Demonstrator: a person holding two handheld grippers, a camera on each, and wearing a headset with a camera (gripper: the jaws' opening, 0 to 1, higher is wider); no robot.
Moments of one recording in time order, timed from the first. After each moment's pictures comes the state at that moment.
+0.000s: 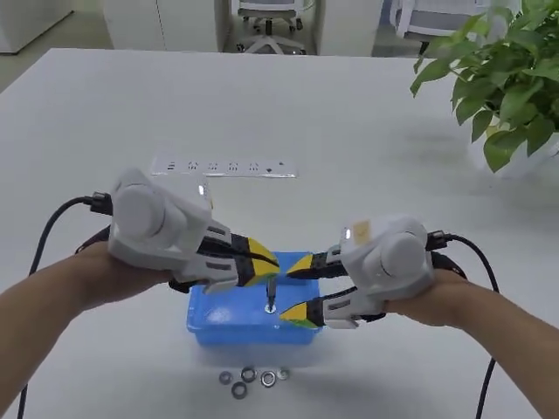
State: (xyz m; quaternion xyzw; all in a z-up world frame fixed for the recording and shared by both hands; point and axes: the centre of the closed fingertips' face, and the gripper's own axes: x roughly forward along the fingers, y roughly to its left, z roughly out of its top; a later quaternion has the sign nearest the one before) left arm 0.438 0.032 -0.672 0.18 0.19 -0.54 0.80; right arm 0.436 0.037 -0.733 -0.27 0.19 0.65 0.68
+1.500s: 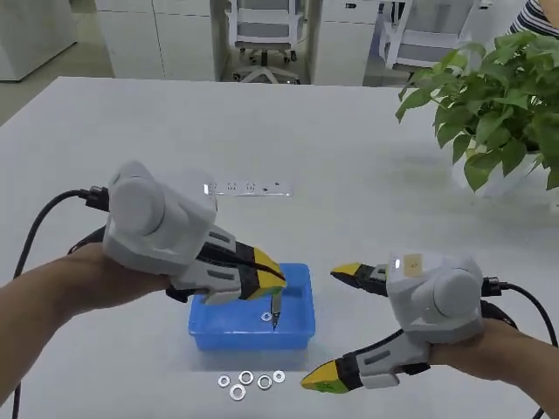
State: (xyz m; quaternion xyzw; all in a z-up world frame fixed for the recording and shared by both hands) left arm 0.393 0.016 -0.633 0.19 0.19 -0.57 0.78; right arm 0.398 -0.004 -0.712 -0.21 0.20 0.61 0.74
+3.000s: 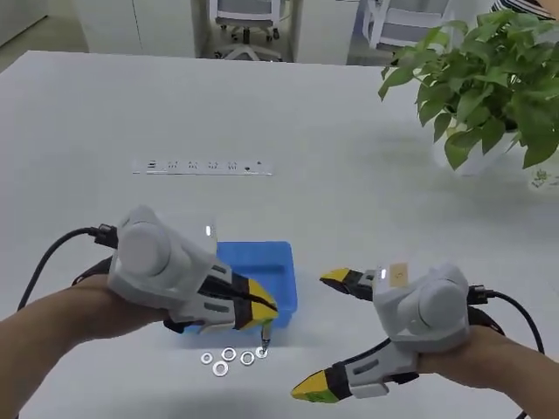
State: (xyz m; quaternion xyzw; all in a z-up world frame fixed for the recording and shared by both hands) left arm 0.370 0.000 -0.696 0.19 0.21 -0.59 0.75; right arm 0.370 -0.016 -0.737 -0.21 0.22 0.61 0.73
